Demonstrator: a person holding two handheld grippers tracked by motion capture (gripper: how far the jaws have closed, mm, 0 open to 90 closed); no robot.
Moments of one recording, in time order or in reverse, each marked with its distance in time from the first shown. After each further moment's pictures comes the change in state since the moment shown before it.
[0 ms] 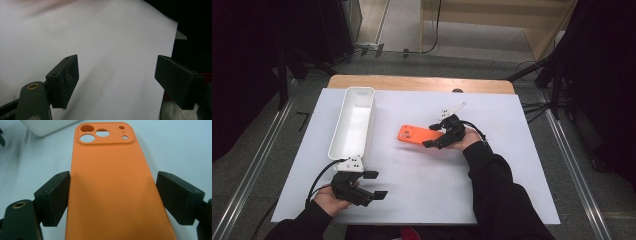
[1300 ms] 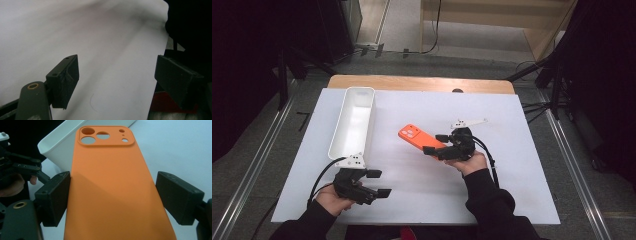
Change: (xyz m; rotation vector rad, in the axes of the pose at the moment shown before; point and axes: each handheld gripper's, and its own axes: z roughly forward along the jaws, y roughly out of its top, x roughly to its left) left arm -0.010 0.014 -0.001 -0.030 -0.020 -0.055; right arm 0.090 -0.013 -0.042 -0.209 -0.099 0.312
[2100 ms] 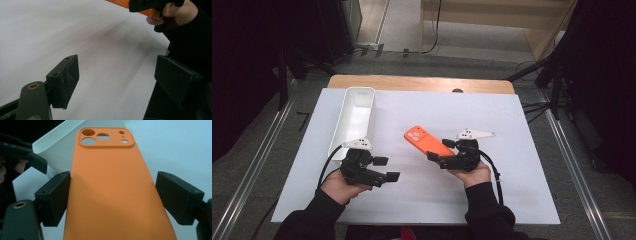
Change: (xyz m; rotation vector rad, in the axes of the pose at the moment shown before) left arm -0.003 0.050 0.001 -0.012 0.009 -0.099; right arm 0.023 -0.022 -0.016 -0.093 -0.139 -0.011
